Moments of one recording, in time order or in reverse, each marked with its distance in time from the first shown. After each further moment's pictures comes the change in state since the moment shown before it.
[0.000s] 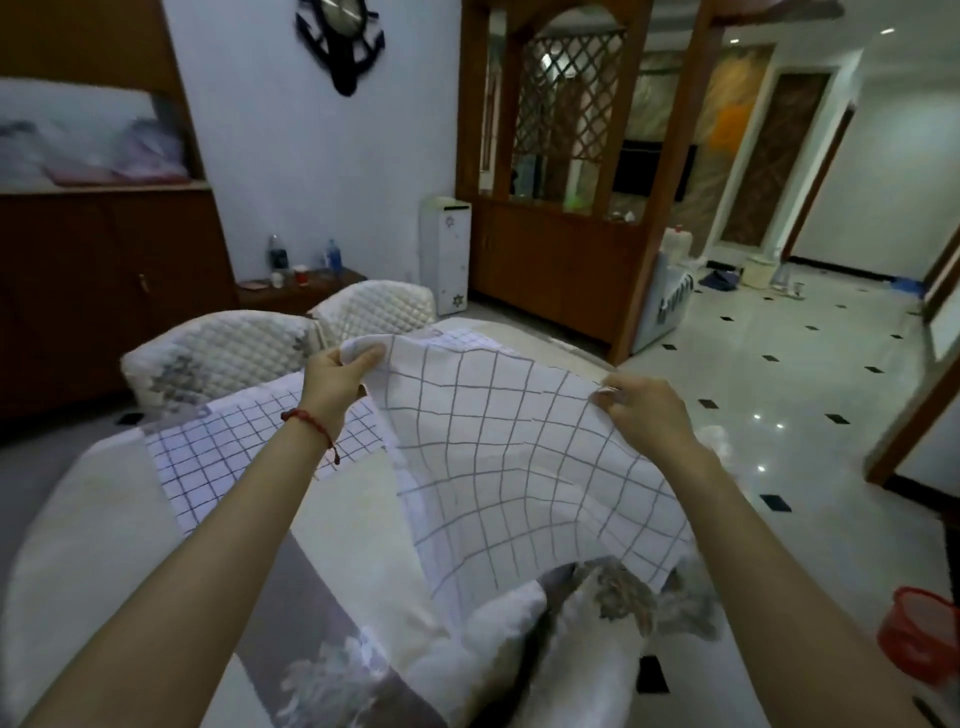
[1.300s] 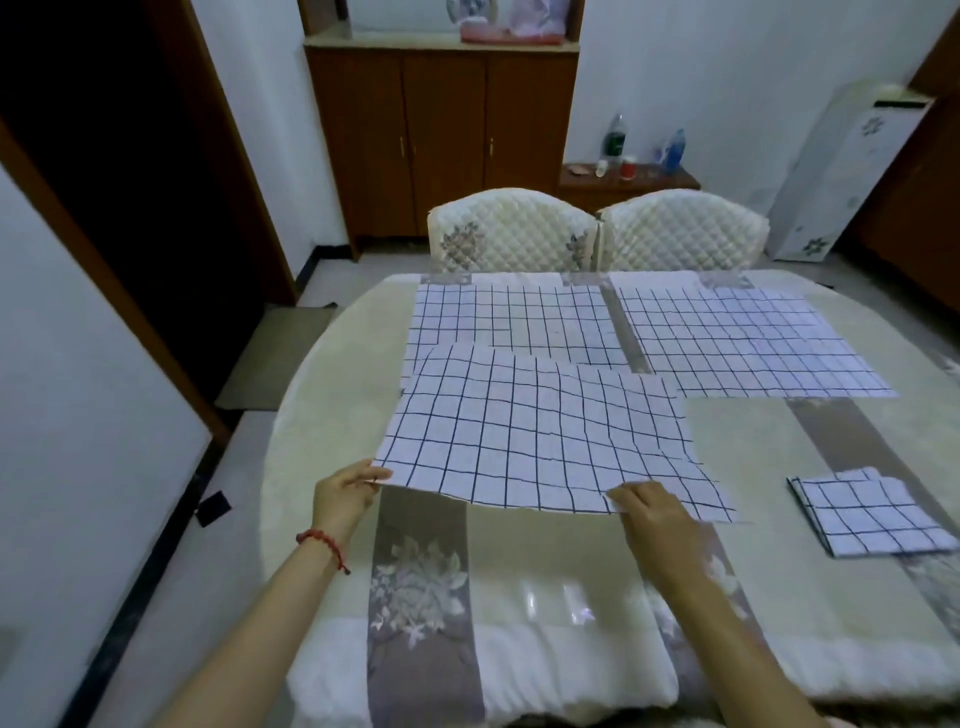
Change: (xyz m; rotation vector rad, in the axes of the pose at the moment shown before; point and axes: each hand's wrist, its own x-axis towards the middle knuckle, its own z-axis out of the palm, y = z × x) left_hand -0.131 -0.190 -0.117 0.220 0.884 -0.433; right_hand 0.021 0.008 0.279 0.155 -0.189 -0.816
